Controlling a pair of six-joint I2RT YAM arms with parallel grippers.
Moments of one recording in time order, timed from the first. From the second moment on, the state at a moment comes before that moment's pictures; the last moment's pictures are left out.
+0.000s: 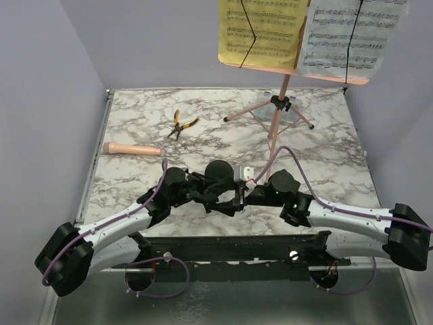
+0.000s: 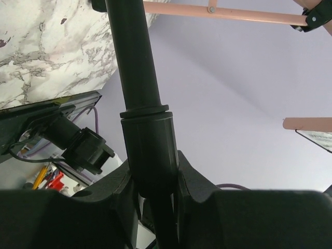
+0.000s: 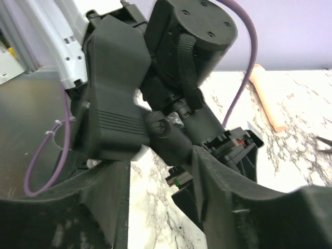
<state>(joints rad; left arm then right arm) -0.74 1.02 0.38 0.29 0.29 -2.08 1.06 1.13 0.59 0.62 -0.46 -0.04</state>
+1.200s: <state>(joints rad) -0.76 0.78 0.25 0.06 -0.02 -2.08 1.01 1.16 0.54 0.54 0.20 0.30</state>
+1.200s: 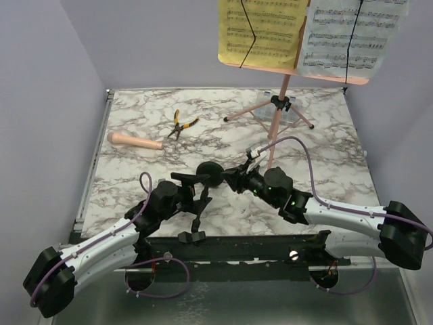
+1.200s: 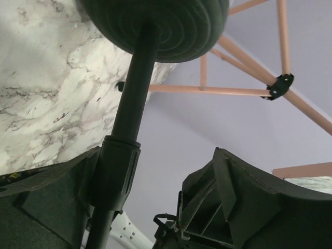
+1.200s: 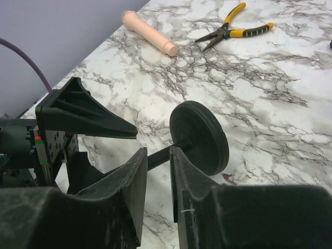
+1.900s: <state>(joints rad) -0.76 0.86 0.38 0.08 -0.10 -2.08 1.01 1.11 0.51 0.49 -0.31 -0.20</state>
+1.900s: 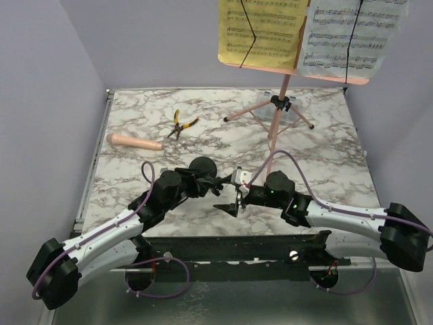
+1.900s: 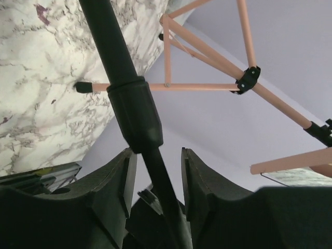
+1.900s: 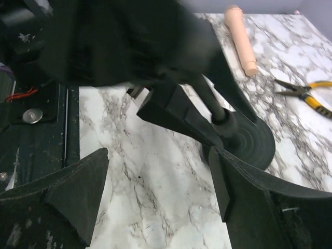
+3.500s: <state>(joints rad) -0.71 0.97 0.45 0.14 -0.16 -2.08 1.05 1.39 0.73 0.73 0.20 0.07</state>
